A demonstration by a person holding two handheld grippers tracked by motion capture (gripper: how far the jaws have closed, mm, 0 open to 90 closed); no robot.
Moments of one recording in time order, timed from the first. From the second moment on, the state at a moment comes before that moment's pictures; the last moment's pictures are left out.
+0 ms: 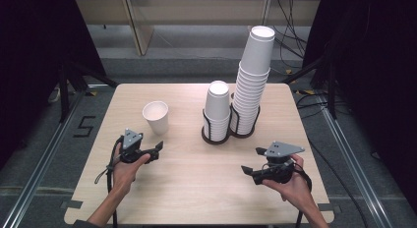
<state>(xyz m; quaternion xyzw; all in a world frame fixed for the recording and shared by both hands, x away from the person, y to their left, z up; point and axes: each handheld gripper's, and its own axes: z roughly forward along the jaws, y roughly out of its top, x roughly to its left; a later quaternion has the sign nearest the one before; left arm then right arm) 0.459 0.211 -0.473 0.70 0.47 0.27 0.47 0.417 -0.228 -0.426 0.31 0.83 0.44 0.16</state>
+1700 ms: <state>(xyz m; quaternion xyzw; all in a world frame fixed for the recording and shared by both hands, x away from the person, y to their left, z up) 0.349 0.179 -0.492 0.74 0.41 0.22 0.49 0.540 -0.240 -0.266 0.39 0.70 0.54 0.26</state>
